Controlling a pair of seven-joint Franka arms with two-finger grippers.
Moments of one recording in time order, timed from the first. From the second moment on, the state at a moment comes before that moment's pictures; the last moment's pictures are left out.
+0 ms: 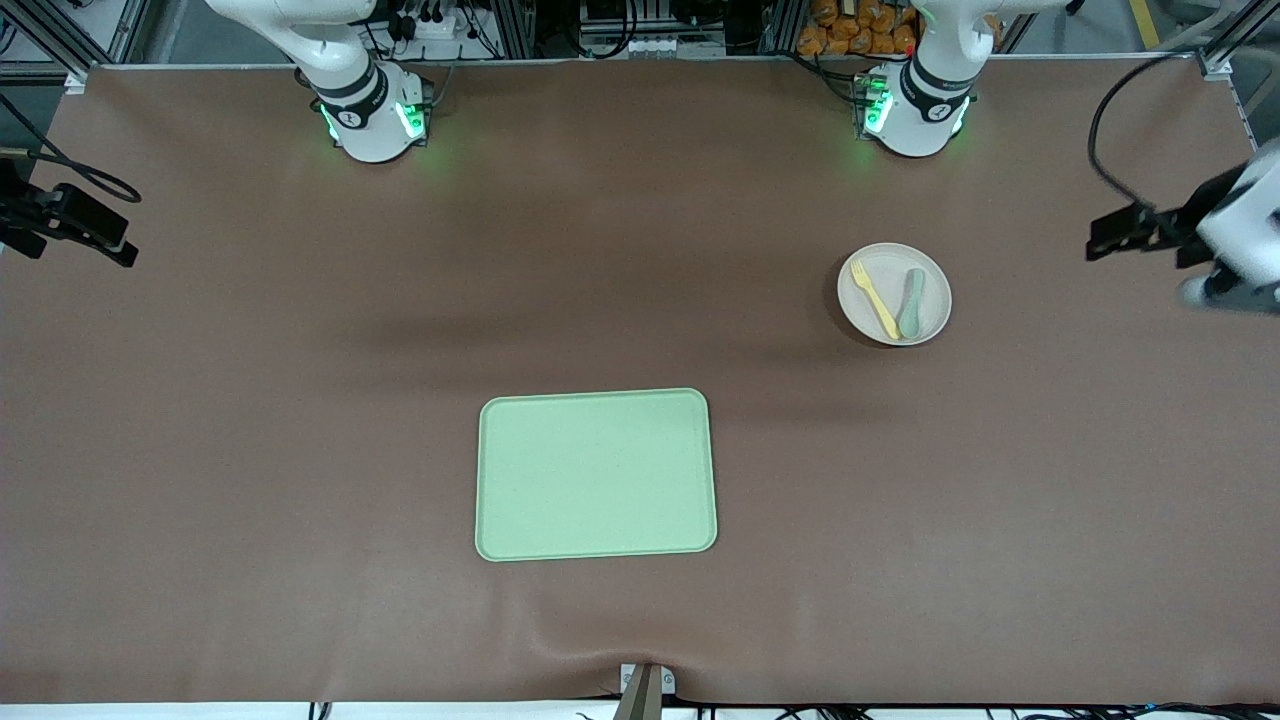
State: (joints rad) left arm 0.01 0.15 -0.03 -1.51 0.01 1.36 0.07; right arm -0.03 -0.02 0.01 -1.51 -0.01 1.52 0.09
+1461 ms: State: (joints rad) left arm 0.02 0.43 -0.04 -2.16 0.01 1.97 0.07; right arm -0.03 -0.02 0.01 -1.51 -0.01 1.52 0.09
